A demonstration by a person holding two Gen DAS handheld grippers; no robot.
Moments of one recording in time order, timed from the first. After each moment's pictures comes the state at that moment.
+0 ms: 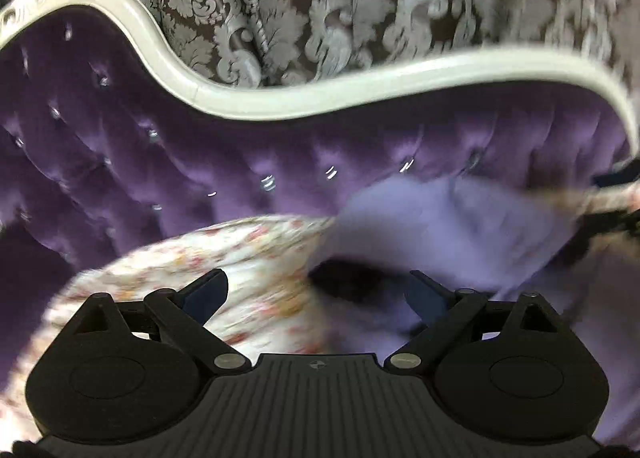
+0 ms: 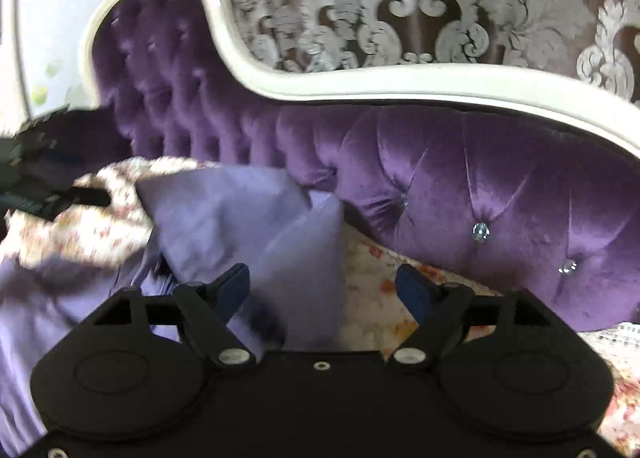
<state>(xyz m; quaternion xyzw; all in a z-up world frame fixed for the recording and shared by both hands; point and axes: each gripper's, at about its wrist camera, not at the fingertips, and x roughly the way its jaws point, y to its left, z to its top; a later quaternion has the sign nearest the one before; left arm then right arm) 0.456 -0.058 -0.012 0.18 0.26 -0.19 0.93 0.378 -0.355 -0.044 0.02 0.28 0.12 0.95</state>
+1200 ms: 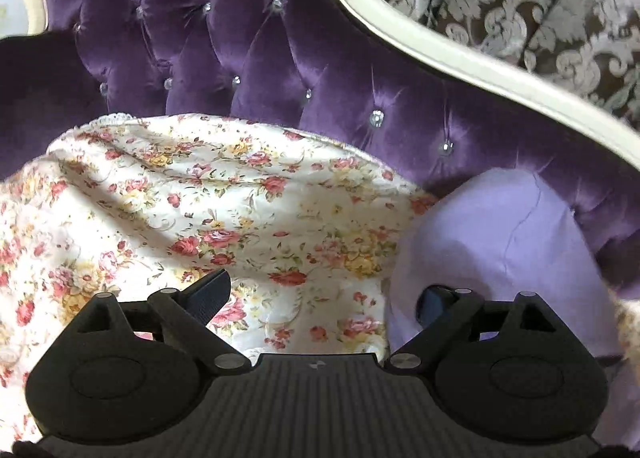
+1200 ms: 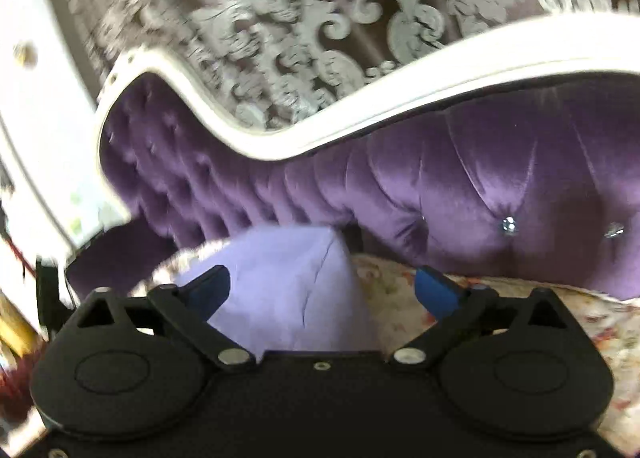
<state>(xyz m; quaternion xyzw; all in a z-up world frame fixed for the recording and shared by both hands) 0.524 0.010 -0.040 -0.04 0.38 -0.10 0.92 0.428 -0.421 -0.035 0.25 0.27 0.16 0.92</state>
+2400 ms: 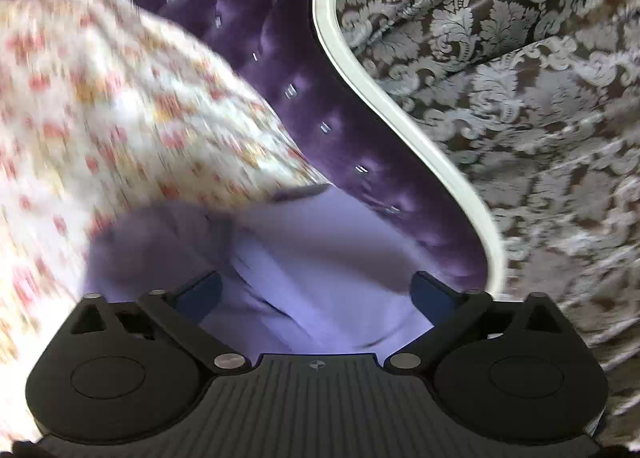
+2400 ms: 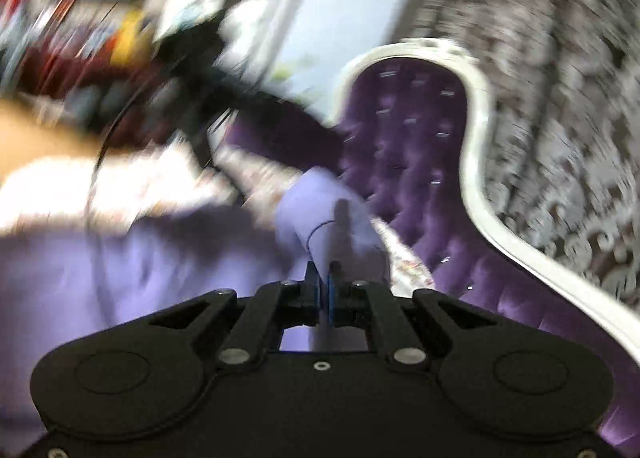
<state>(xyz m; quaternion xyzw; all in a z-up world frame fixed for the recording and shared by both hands) 0.360 0.086 -0.021 -0.33 0.38 -0.25 0.82 0.209 -0.241 -0.009 -0.25 0.09 0.35 0.90</state>
